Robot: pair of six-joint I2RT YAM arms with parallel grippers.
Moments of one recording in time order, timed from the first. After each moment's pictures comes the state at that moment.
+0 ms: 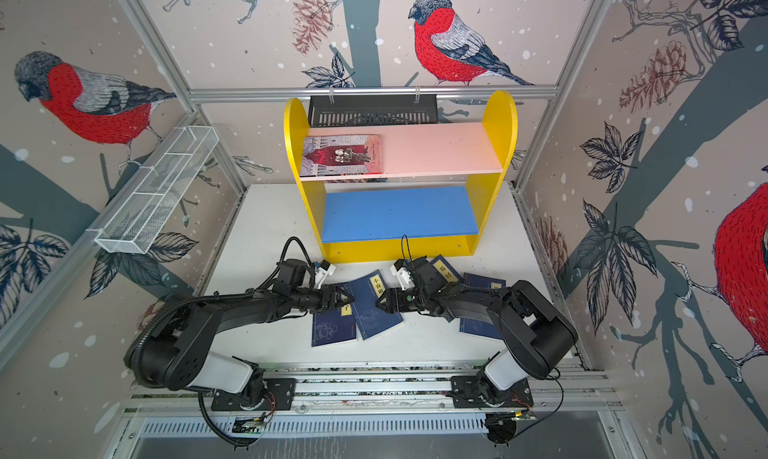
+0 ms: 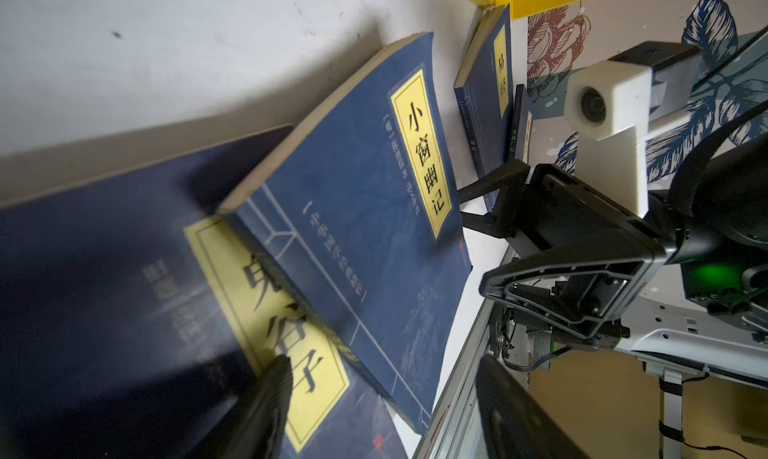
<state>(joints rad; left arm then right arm) -0.38 1.48 0.44 0.19 0.84 -0.60 0.68 1.54 0.57 0.12 -0.53 0.56</state>
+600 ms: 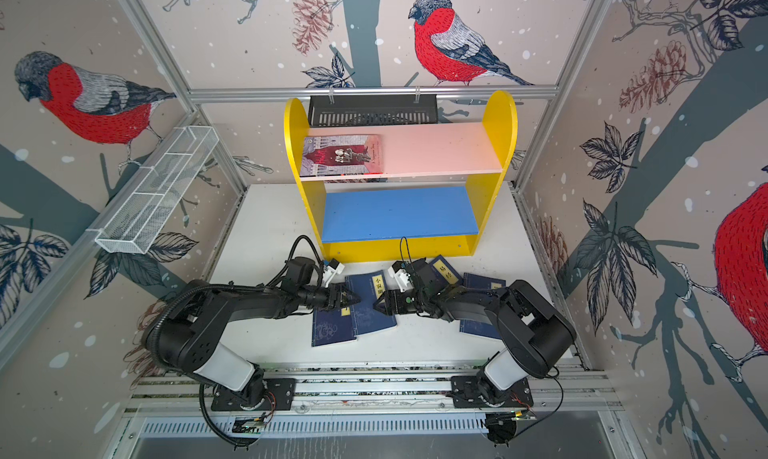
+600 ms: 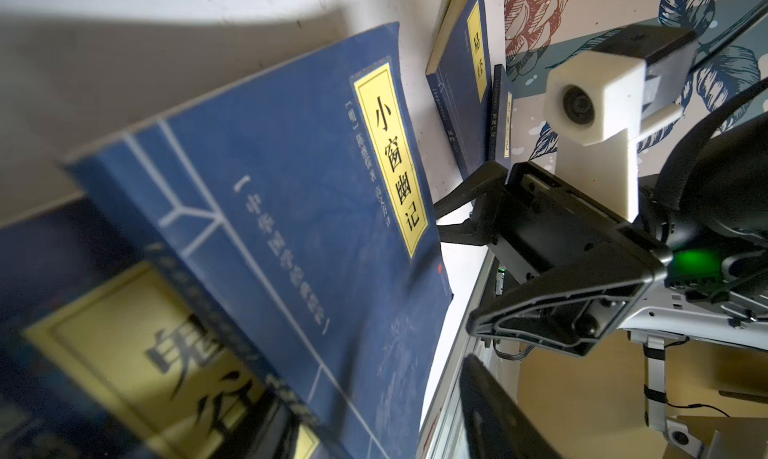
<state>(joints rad) -0.42 1.58 0.47 0.29 0.90 -0.63 0.69 1.54 0.55 0.17 -0.57 0.58</state>
